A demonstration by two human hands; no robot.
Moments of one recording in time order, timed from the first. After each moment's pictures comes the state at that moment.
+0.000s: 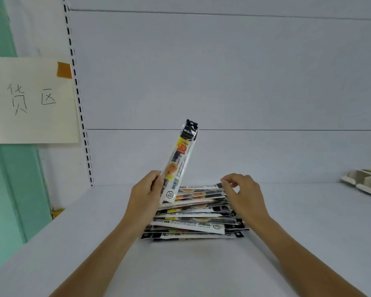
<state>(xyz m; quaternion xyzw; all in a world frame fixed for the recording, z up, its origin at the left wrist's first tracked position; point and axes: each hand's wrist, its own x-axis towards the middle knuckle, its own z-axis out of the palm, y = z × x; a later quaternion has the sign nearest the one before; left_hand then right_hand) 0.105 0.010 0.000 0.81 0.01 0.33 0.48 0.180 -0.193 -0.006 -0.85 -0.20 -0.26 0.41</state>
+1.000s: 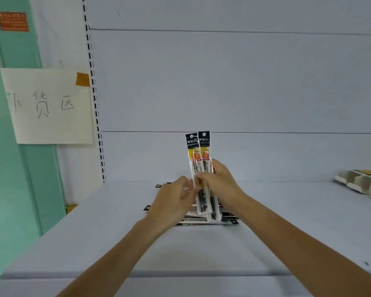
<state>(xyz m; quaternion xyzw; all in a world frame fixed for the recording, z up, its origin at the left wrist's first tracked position) 0.058 -0.036 0.016 0.89 -0.03 0.23 0.39 0.122 -0.153 0.040 -0.76 -0.24 -0.03 0.61</state>
